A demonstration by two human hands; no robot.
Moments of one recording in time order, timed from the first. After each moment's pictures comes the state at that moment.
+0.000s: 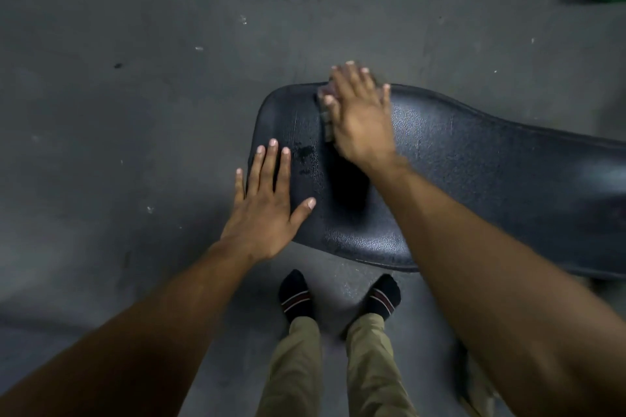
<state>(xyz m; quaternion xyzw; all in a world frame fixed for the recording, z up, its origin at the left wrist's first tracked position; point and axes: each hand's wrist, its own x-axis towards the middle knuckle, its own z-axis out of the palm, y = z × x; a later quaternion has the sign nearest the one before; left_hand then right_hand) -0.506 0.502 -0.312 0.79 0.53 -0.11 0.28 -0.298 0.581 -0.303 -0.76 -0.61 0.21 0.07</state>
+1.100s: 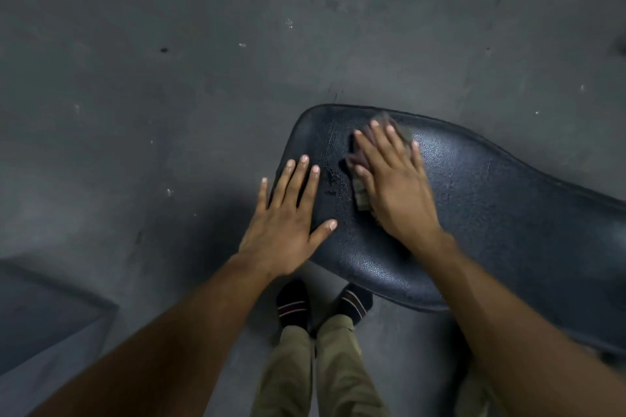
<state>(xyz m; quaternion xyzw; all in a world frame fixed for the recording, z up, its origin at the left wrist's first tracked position) -0.506 0.499 -0.314 0.80 0.54 -0.11 0.24 -0.284 0.530 -0.303 -0.66 -0.72 0.20 0.04</state>
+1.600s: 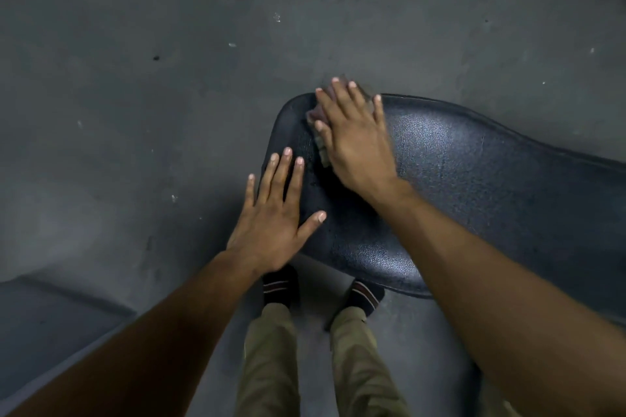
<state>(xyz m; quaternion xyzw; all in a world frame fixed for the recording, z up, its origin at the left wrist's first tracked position) -0.506 0.497 -0.316 0.80 0.54 -0.12 0.23 -0.315 0.578 -0.311 -0.67 -0.71 0.21 0.07</state>
